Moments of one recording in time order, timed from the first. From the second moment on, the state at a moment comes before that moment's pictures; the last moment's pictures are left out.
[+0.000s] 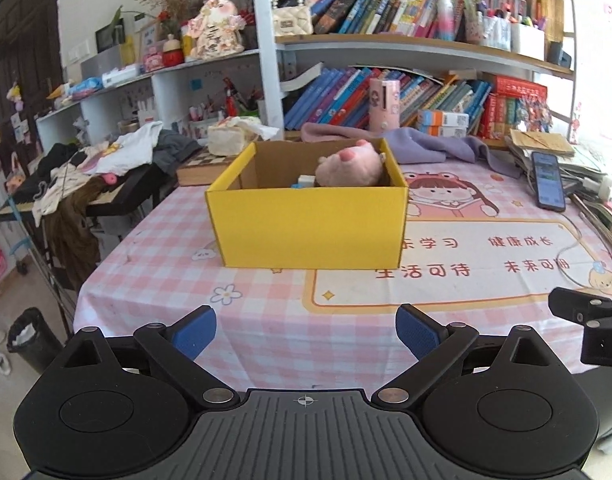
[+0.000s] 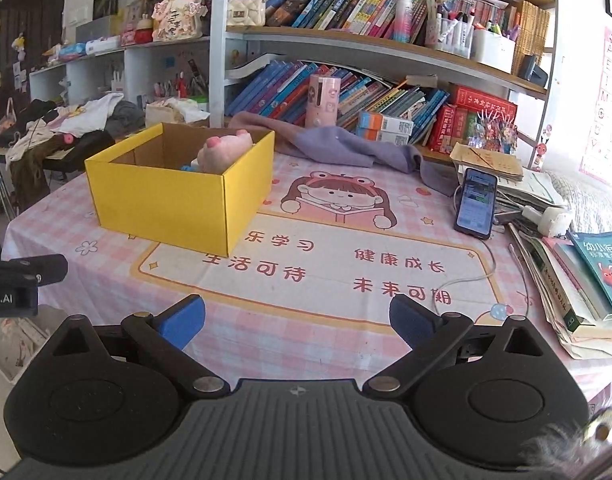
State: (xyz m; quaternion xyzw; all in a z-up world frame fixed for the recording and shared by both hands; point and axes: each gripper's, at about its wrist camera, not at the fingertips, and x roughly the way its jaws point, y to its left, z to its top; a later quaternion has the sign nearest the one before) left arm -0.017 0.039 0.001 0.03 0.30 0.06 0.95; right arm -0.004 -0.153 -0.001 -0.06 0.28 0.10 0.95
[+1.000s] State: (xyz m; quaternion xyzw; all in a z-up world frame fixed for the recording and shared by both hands) left arm -0.014 0.034 -0.004 0.03 0.32 0.03 0.95; right arm -0.006 -0.161 -0.003 -0.05 0.29 0.10 0.95
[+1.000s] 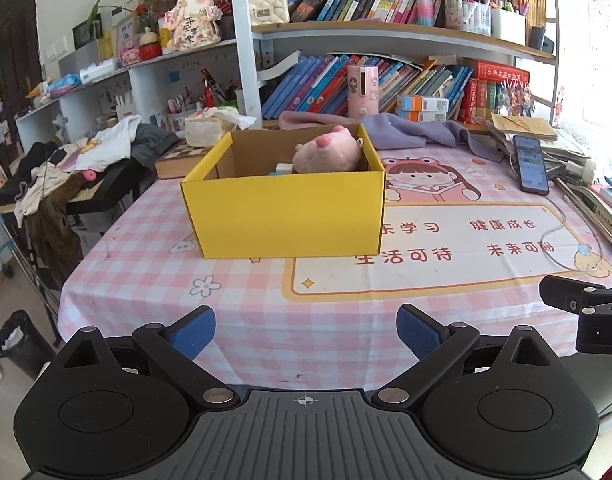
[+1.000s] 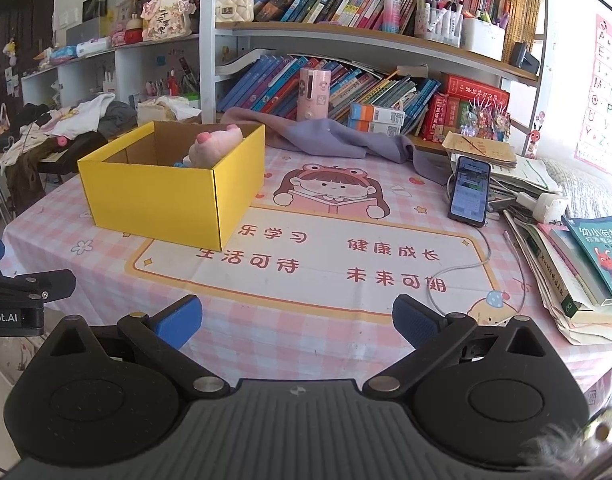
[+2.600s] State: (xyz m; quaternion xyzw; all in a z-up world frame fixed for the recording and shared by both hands) left arm -0.007 0.034 -0.010 0.03 0.33 0.02 0.94; right arm -0.003 -0.159 -0.004 -0.05 0.30 0.08 0.95
